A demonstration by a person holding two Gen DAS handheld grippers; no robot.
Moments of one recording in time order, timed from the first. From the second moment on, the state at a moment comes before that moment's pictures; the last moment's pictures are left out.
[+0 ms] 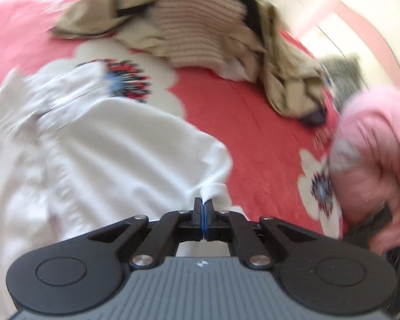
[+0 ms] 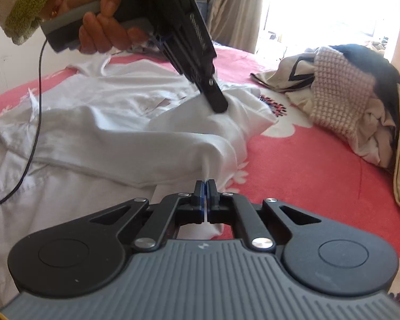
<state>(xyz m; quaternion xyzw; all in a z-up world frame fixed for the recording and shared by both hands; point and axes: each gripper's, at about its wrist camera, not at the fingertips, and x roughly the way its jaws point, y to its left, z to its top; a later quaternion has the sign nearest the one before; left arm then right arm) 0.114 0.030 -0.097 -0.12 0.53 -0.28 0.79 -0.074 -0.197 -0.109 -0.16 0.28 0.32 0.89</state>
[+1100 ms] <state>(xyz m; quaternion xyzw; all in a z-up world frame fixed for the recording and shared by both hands) 0.083 0.043 -0.090 -0.09 0.50 -0.28 0.82 0.104 -0.274 -0.179 0.50 0.48 0.28 0.67</state>
